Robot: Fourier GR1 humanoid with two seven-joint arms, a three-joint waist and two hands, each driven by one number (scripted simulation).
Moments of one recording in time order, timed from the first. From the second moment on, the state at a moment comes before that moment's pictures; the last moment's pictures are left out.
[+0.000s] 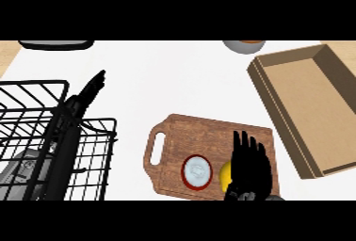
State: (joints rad) left arm -0.32 0.50 -0.30 -1.36 0.16 0.07 -0.07; right arm -0.16 -0.21 0.65 -1.71 0.87 0.28 1.21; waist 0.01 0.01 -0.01
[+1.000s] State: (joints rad) left arm -0.27 0.47 -0.26 -1.38 0.11 0.04 -0.10; right arm -0.12 -0.11 0.61 -1.63 1.11 0.35 1.05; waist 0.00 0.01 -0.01
